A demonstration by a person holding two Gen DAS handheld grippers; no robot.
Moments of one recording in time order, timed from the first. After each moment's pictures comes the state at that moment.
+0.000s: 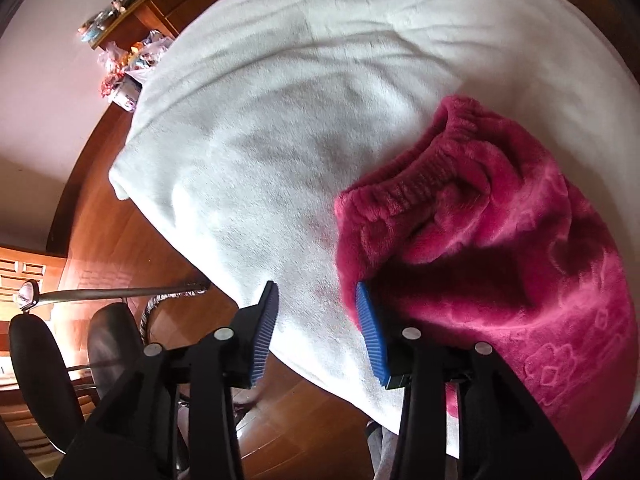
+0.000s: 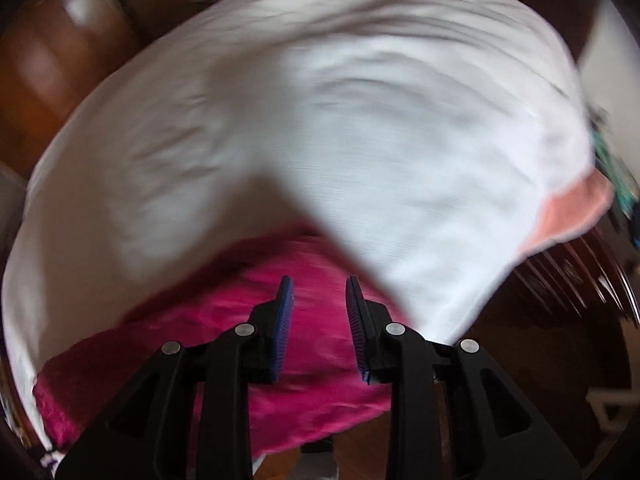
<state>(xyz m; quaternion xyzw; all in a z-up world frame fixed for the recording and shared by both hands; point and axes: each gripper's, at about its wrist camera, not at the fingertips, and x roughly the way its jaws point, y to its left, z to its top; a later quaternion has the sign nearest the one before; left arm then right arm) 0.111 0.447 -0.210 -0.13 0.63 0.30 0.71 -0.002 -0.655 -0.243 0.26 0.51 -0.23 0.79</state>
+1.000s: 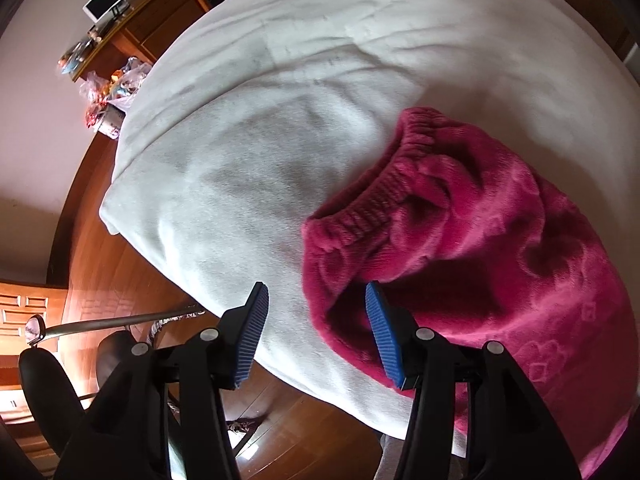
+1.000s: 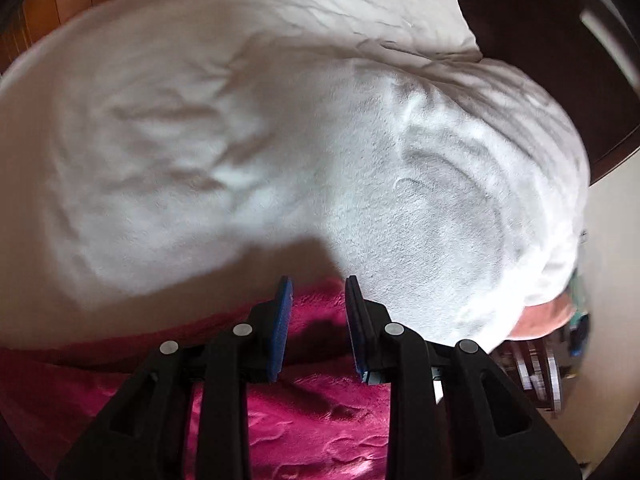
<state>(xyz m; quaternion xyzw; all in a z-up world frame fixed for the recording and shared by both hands) 0.135 0.427 -0.203 -0.09 0.64 0.25 0.72 0.097 -0.640 -0.264 0.07 0.56 -0.25 0.78</state>
